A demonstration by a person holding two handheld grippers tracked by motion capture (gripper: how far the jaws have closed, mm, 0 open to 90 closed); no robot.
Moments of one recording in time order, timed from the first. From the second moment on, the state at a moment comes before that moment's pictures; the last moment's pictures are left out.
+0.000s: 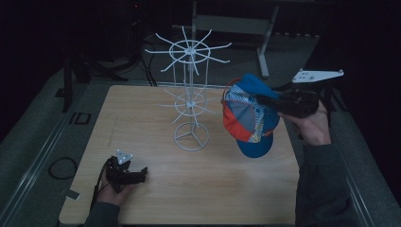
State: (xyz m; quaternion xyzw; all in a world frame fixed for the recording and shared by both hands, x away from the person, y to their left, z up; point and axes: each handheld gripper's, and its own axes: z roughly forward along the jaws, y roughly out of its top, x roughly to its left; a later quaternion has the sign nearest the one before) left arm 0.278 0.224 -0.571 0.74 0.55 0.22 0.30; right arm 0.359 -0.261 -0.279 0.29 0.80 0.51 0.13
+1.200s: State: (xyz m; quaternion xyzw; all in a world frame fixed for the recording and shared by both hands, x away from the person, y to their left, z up) left arm 0.278 0.223 -0.571 0.74 0.55 0.22 0.30; right arm 0.358 -0.259 -0.264 0.27 0.80 0.53 0.13
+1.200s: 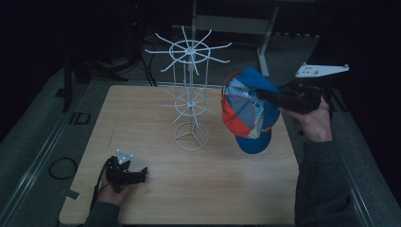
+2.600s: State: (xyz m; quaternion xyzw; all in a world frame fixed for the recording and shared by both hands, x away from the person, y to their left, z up) left arm 0.278 0.223 -0.571 0.74 0.55 0.22 0.30; right arm 0.353 -0.262 -0.250 0.26 0.77 0.57 0.14
